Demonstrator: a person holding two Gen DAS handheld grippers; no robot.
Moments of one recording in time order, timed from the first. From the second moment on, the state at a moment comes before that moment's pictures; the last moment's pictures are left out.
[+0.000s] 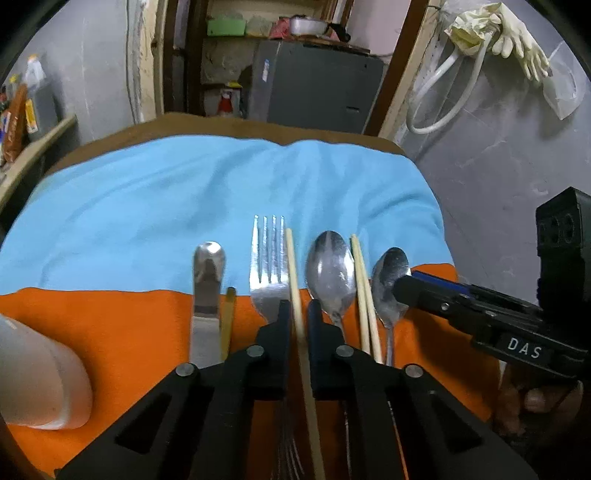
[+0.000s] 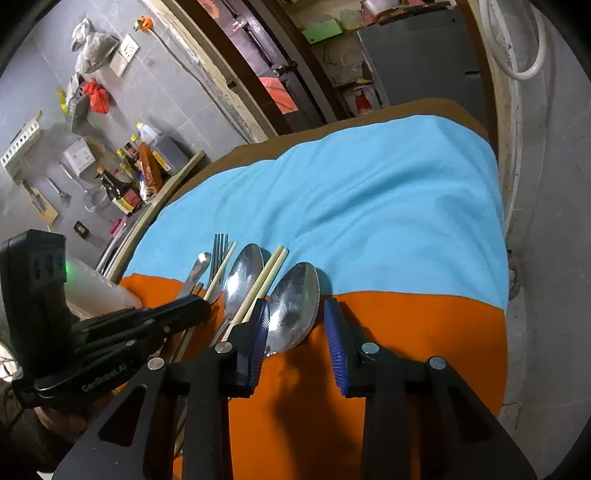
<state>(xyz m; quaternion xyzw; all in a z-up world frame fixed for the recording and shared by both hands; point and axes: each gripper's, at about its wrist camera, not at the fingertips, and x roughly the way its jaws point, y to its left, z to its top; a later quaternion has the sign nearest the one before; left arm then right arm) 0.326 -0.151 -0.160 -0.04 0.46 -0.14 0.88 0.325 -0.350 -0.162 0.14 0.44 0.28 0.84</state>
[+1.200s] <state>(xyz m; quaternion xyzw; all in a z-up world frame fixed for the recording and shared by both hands) 0.242 -0.103 -0.068 -0.14 0.28 -0.14 0.94 0.243 -0.317 -0.077 0.09 0.30 0.23 0.92</state>
